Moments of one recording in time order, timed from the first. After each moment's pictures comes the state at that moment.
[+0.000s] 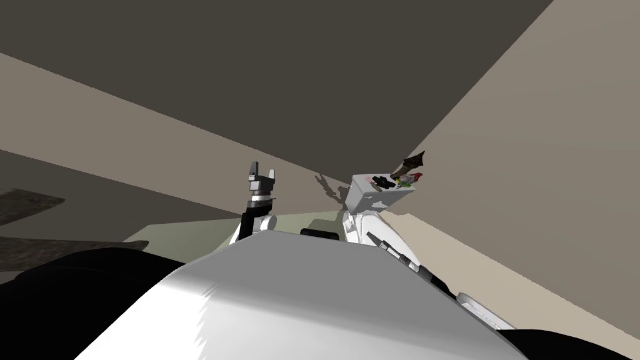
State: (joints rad) left arm 0.50 0.05 0.06 -2.26 0.12 -0.43 0.04; right arm 0.90 -1.14 0.24 -1.87 -0.08 -0.61 0.13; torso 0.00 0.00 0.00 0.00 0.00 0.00
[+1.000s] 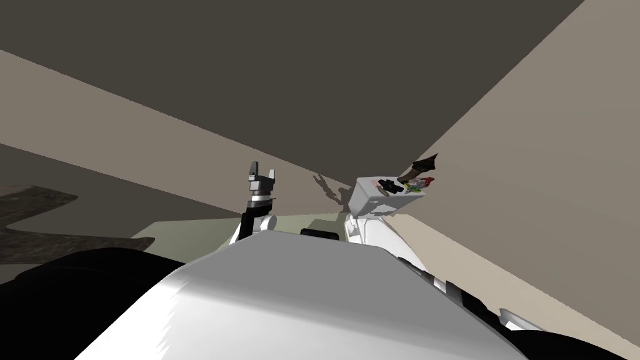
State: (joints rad) left arm 0.50 0.05 0.06 -2.26 0.12 -0.43 0.04; right arm 0.95 -1.42 0.32 -1.72 -0.10 -0.65 0.12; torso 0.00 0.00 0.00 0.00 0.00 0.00
